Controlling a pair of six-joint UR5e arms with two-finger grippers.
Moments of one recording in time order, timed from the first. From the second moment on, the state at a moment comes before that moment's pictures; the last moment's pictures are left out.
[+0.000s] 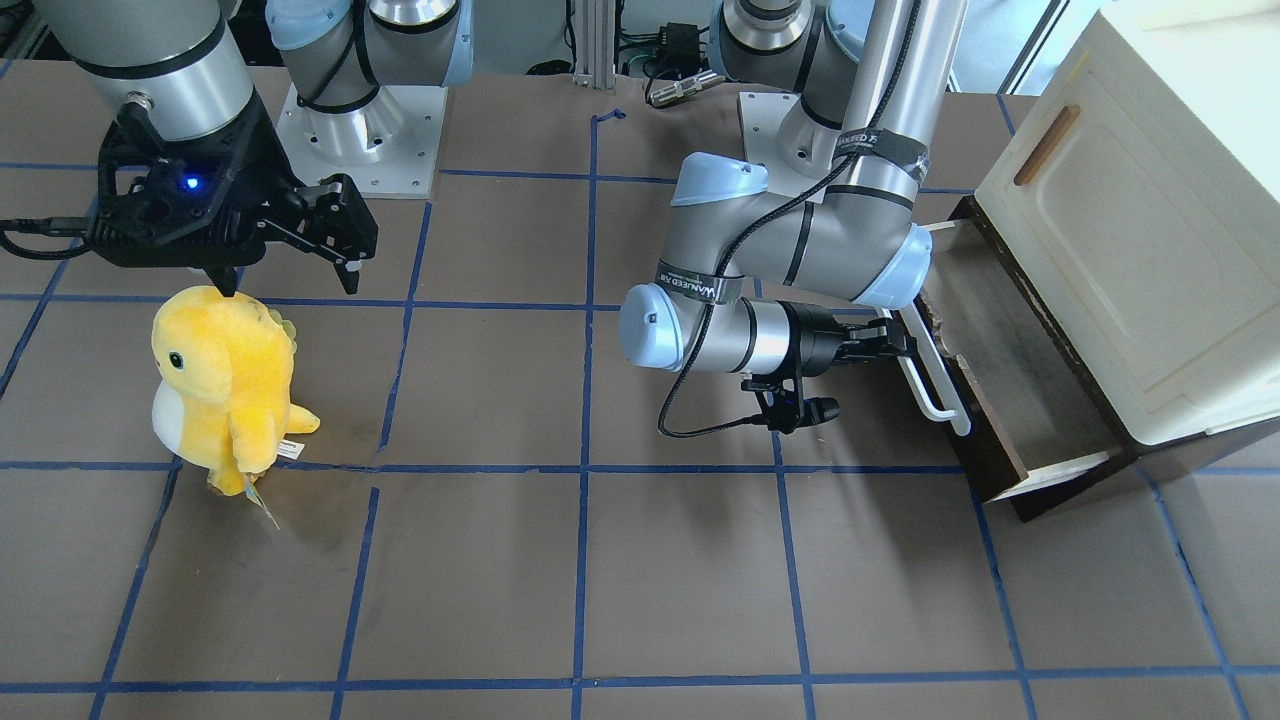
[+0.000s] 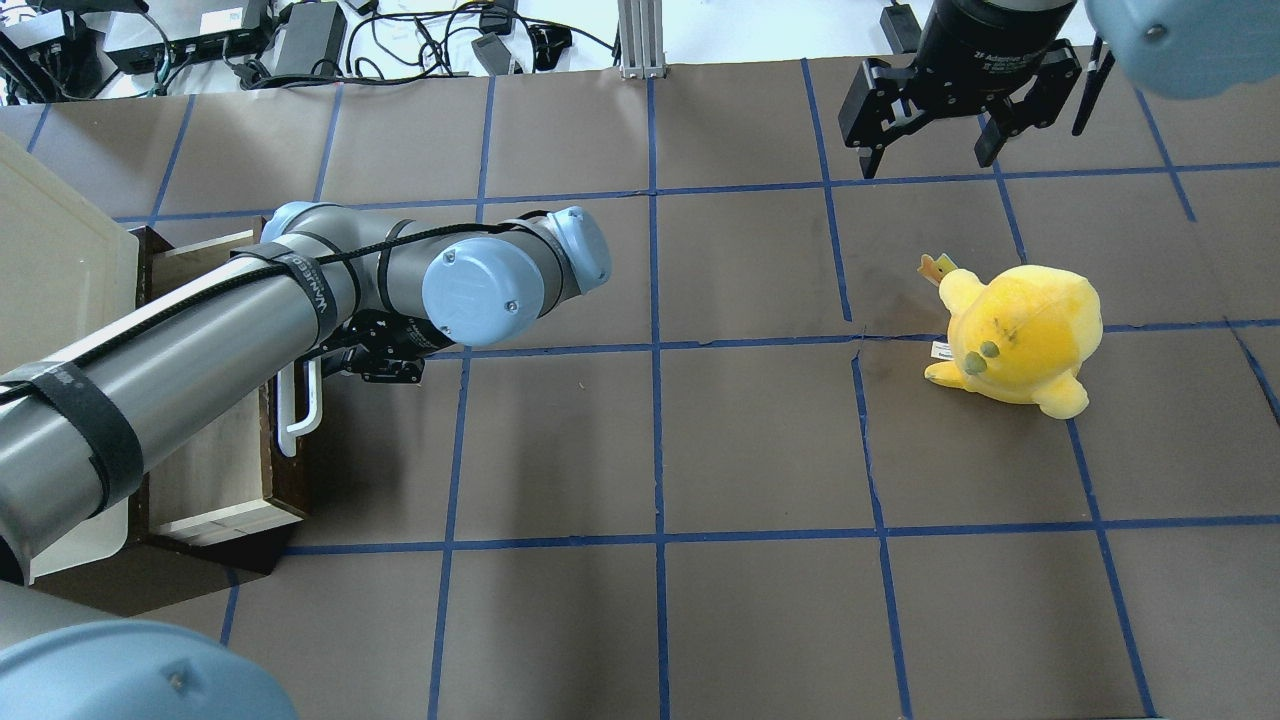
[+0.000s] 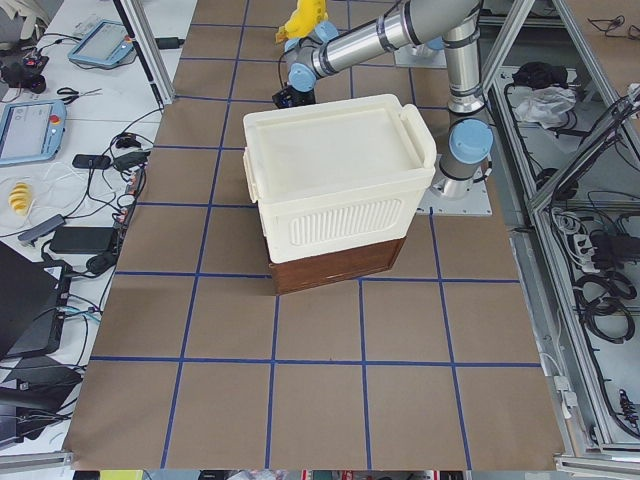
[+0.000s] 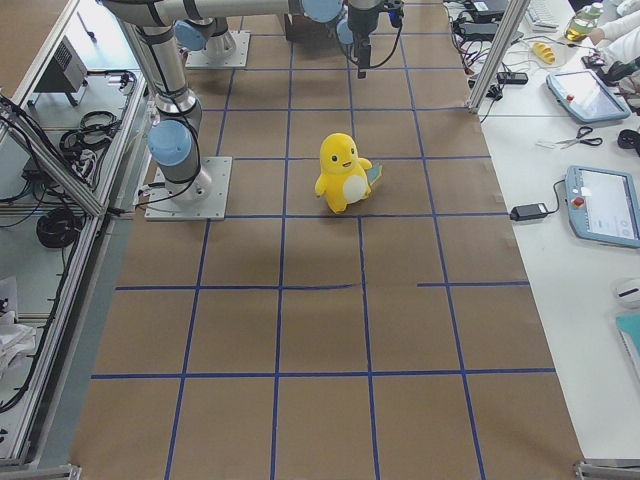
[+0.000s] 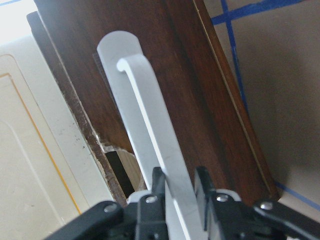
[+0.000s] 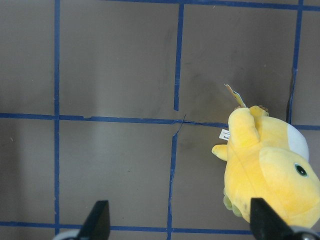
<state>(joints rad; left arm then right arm) -1.85 -2.01 -1.73 -1.80 2.59 -0.56 1.60 -1.48 1.44 -1.57 -1.58 -0.02</state>
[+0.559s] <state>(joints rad) -1.86 -2.01 -1.72 -1.80 2.58 -0.56 1.60 -1.48 1.44 -1.57 -1.58 -0.02</state>
